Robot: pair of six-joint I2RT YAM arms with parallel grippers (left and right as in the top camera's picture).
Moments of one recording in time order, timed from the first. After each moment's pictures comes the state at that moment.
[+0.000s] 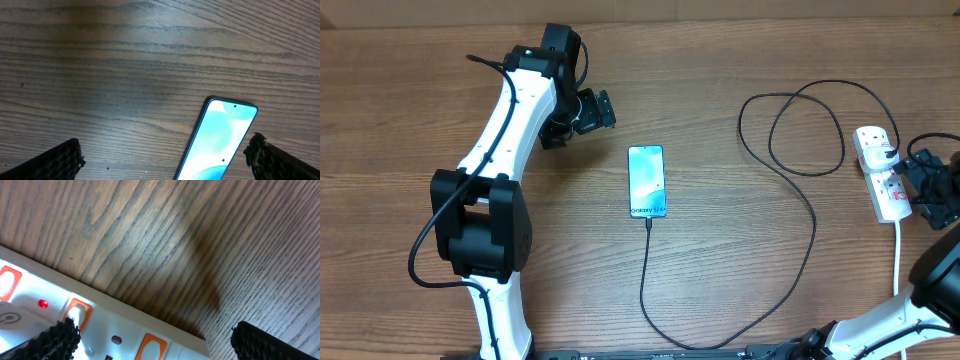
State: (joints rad) left arm -0.20 2.12 1.86 -1.15 0.16 -0.53; right arm -0.70 1.94 1.30 -0.67 -0.04 0.38
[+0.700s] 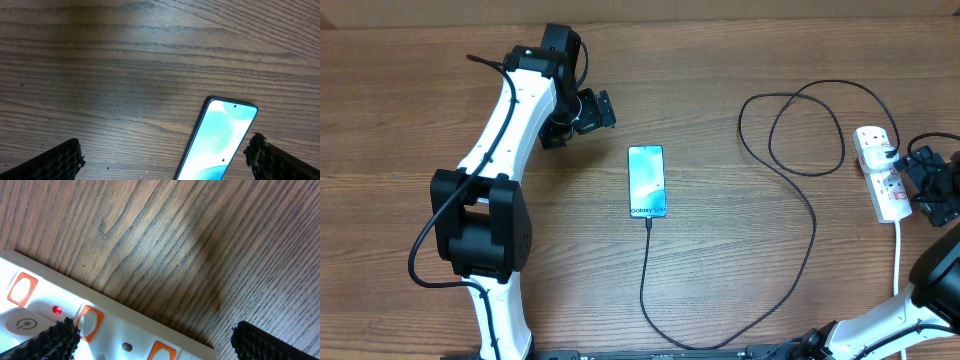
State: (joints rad) left arm -0.20 2.12 1.86 -1.15 0.16 -0.53; right arm -0.70 1.94 1.30 -0.64 -0.06 0.38
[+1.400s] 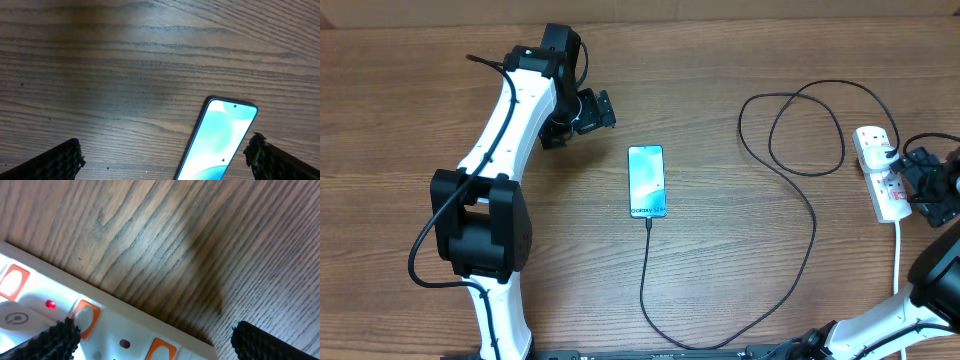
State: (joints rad) left arm -0.20 2.12 1.86 -1.15 0.16 -0.53; right arm -0.68 1.94 1.29 -0.64 -0.04 0.36
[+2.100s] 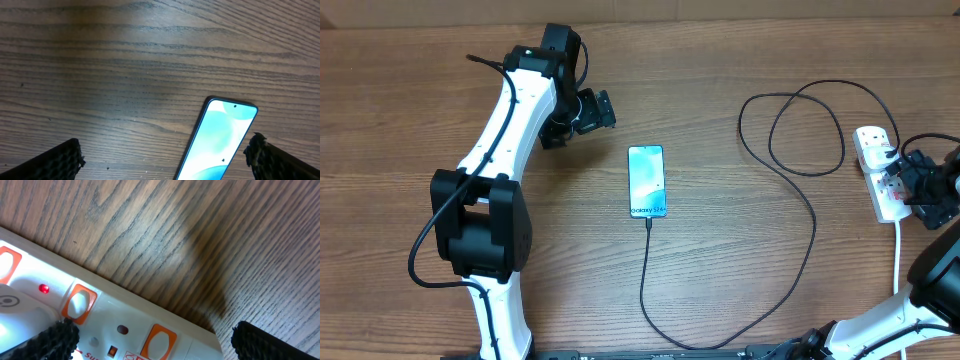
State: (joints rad) left arm -0.20 2.12 1.86 -1.15 0.16 -0.53; right arm -0.68 1.93 1.28 -0.68 -0.05 0.36
